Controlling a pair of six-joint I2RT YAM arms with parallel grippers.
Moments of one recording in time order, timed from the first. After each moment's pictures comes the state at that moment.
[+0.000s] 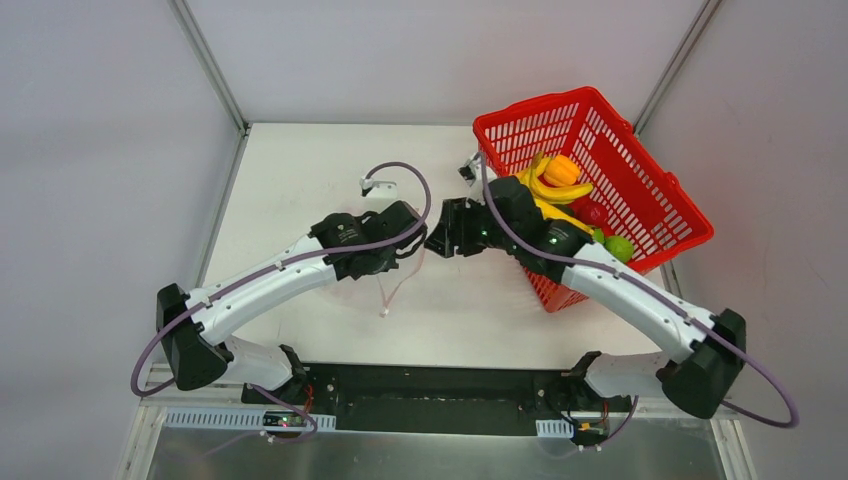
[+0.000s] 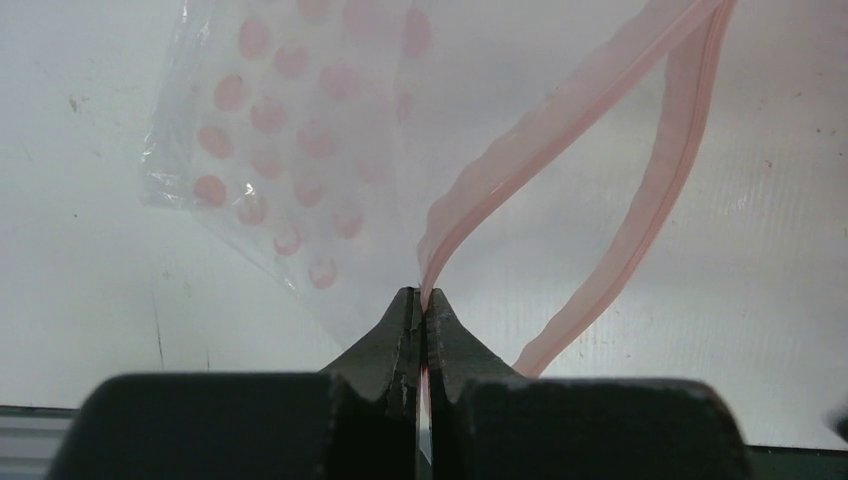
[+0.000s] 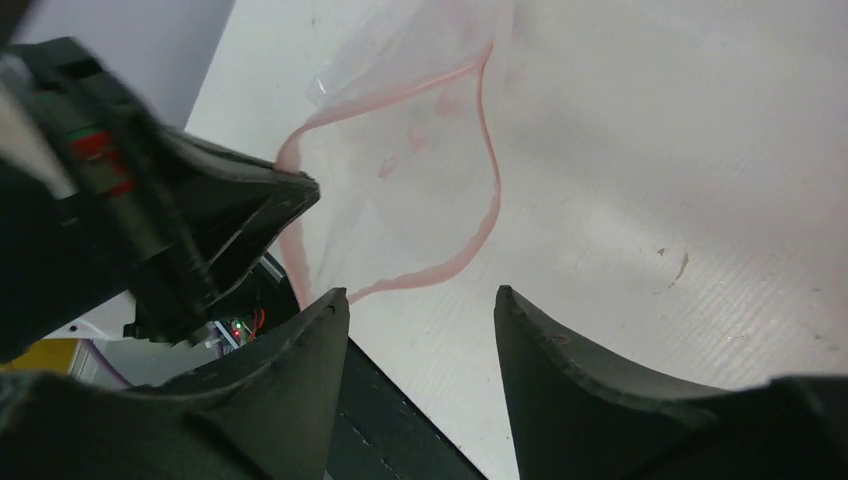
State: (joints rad) left arm -0.97 1.35 1.30 -1.07 -0.63 -0.78; right arm 0.83 1.30 1.14 -0.41 -0.14 0.56
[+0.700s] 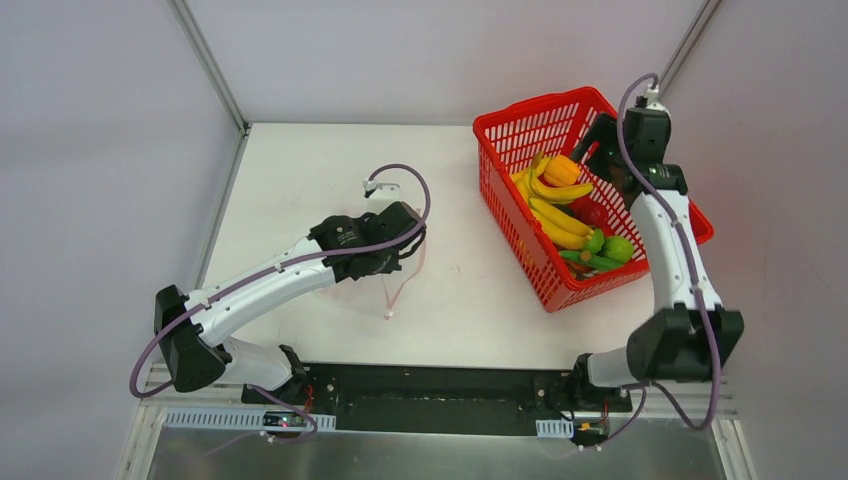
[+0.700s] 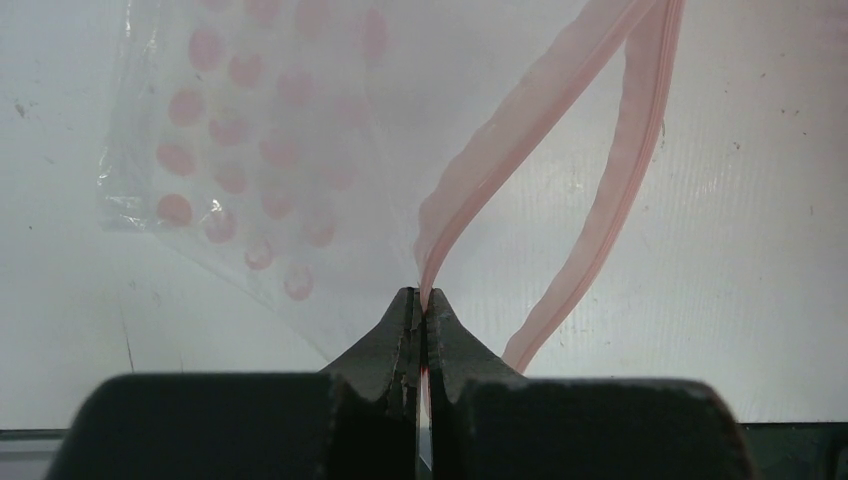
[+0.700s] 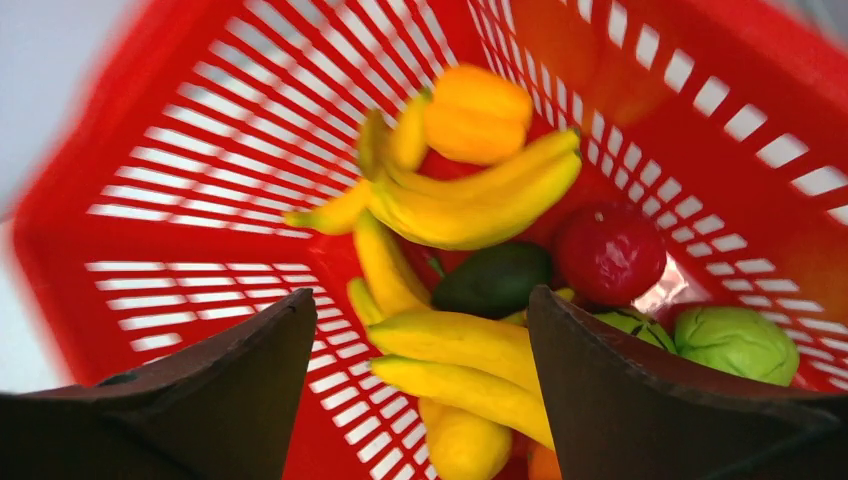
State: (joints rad) left arm -0.96 1.33 1.27 -1.01 -0.57 -0.76; right arm 0.04 1.34 1.41 -0.57 0.07 0.44
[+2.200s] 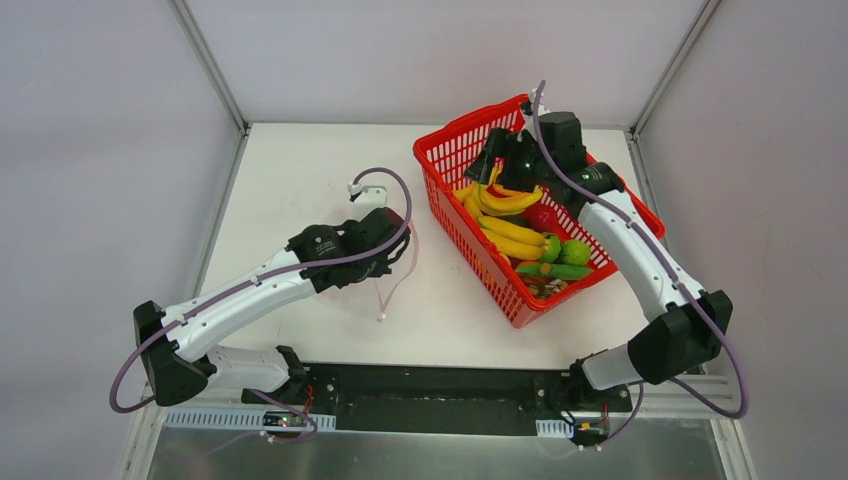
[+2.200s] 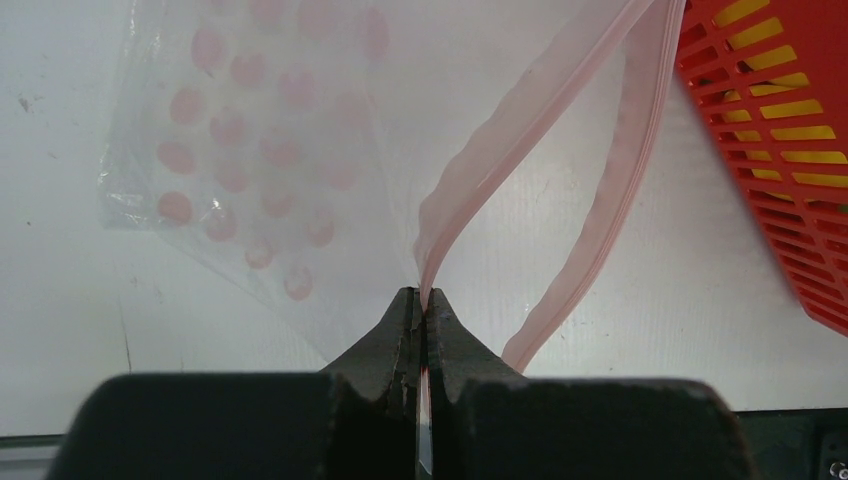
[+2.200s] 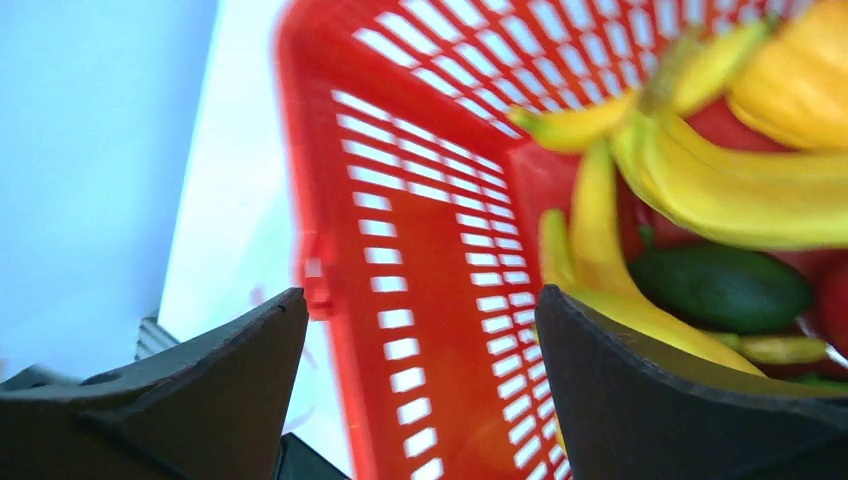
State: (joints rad) left arm -0.96 1.22 1.20 -0.99 -0.58 -0.76; right arm 0.41 1.46 1.42 -0.55 -0.23 0.51
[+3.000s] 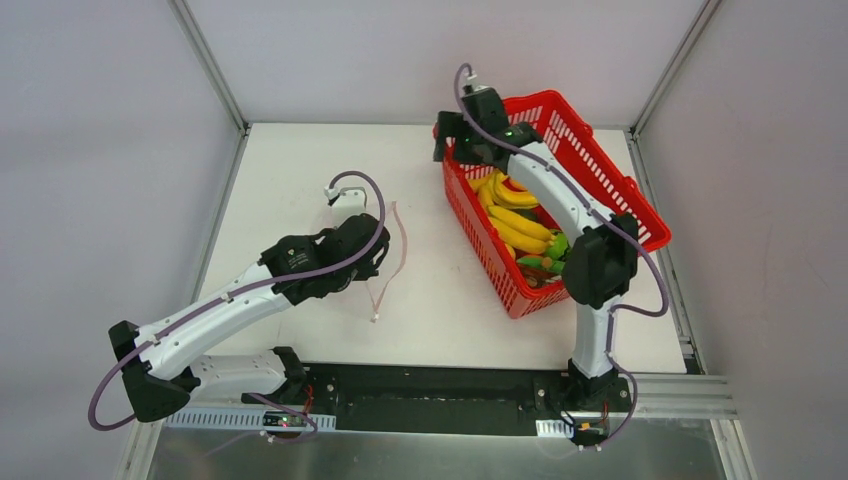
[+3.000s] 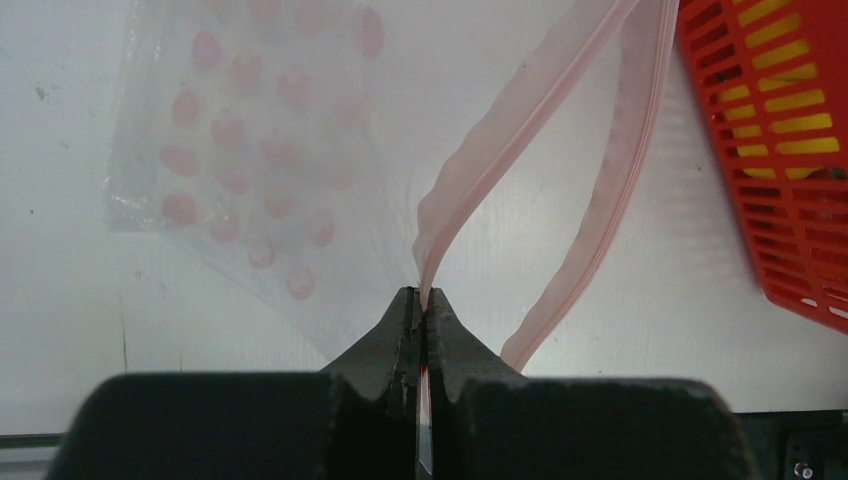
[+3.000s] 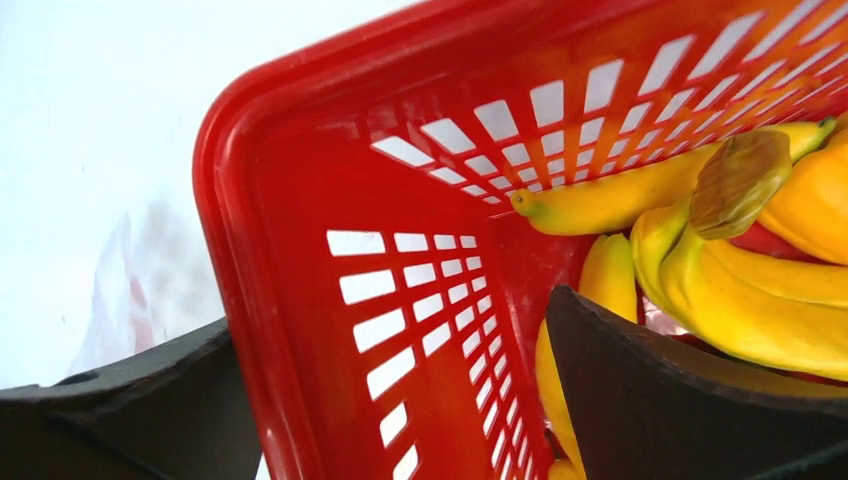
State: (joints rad) left arm -0.96 1.09 1.15 -0.99 -0.61 -0.80; right arm 0.58 1.99 1.95 -0.69 0.11 0.40
